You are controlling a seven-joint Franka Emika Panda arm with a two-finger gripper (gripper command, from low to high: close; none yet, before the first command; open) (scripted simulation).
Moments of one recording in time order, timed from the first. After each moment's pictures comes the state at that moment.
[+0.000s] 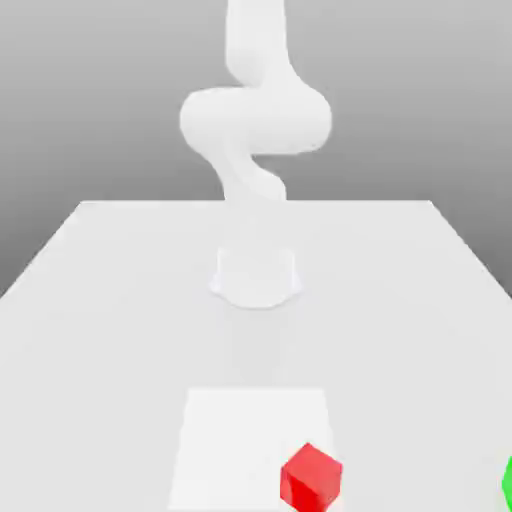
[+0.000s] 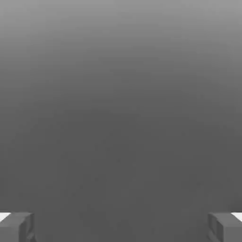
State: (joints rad) arm -0.04 -0.71 0.05 -2.31 -0.02 2.33 0.89
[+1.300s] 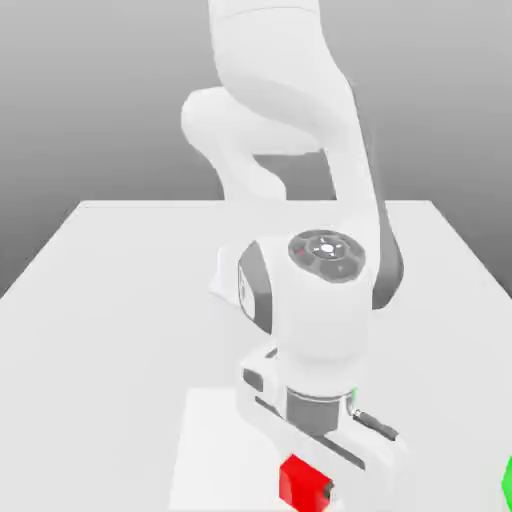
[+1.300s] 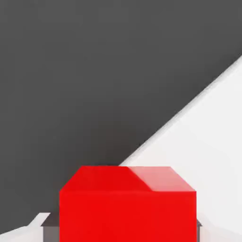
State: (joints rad) arm -0.12 0.41 0.21 -2.41 -0.25 2.80 1.82
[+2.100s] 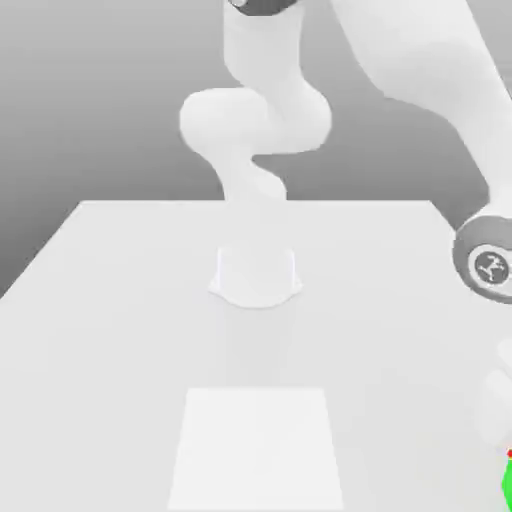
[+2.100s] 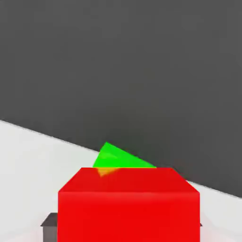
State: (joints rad) arm 0.11 0.53 0.46 -2.09 -0.41 2.54 1.33
